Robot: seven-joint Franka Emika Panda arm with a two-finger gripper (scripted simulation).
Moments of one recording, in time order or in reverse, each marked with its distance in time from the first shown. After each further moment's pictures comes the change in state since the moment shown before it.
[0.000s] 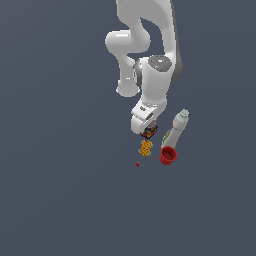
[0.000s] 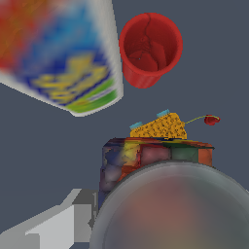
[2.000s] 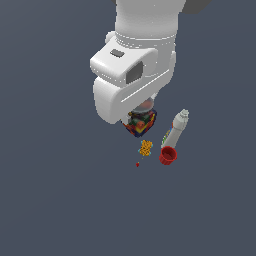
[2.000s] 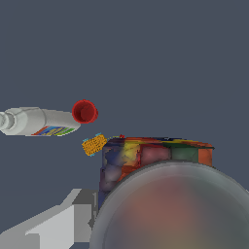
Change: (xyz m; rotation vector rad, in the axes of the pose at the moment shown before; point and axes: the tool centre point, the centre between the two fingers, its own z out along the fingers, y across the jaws) arm 0.055 0.154 -0.239 -0.002 -0.003 0.002
